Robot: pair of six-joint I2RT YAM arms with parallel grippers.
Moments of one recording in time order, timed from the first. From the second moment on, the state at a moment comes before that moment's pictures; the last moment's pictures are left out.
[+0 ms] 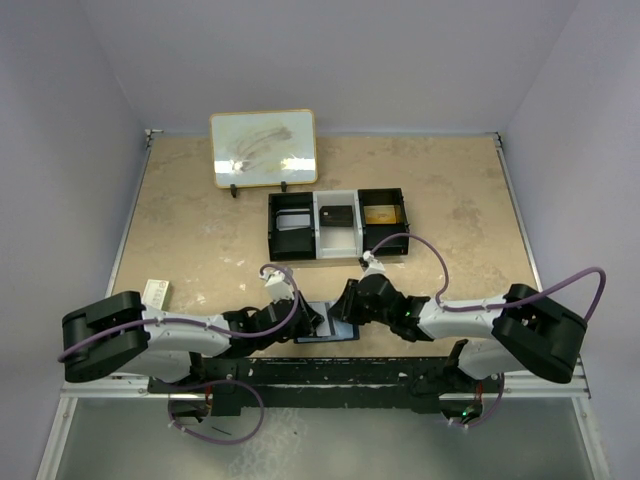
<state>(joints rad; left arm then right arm) -1.21 1.27 0.32 0.30 -0.40 -1.24 1.00 1.35 0.37 0.28 0.09 1.03</state>
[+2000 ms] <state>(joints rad) -1.21 1.29 0.36 0.28 -0.36 -1.23 1.00 1.24 0.35 0.15 0.03 1.02</state>
